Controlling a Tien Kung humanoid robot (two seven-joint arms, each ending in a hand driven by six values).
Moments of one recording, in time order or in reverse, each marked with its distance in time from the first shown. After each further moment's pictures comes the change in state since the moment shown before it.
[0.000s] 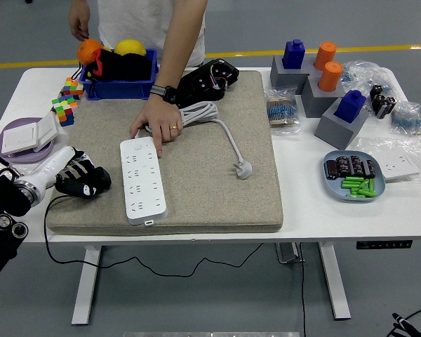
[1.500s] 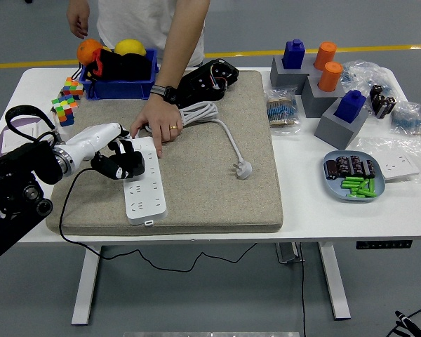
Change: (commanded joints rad) left arm -0.302 0.116 0.420 -0.041 -0.061 0.007 0.024; right arm 0.004 0.005 0.047 -0.001 -0.014 -0.005 0.008
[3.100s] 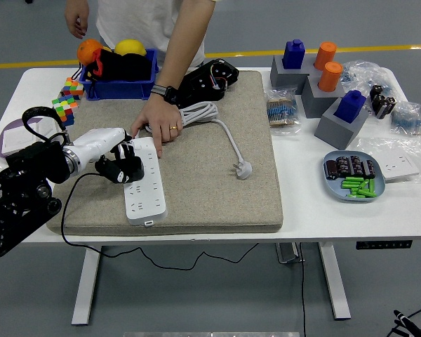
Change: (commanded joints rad) left arm -0.077 -0.014 0.133 0.098 0.026 0.002 -0.001; right arm 0.004 0.000 -0.015 -0.001 0.008 0.000 0.002
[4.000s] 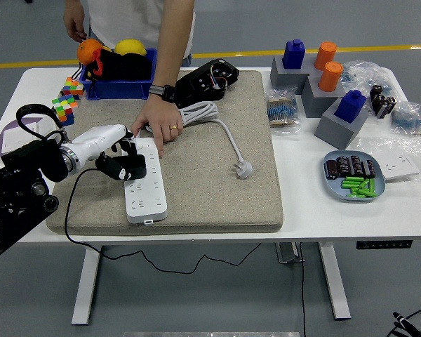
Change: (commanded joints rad) left arm 0.022 0.003 -0.062 -0.028 -0.039 0.015 -0.037; right arm -0.007 0.001 -0.001 -0.001 -0.008 0.001 -0.001
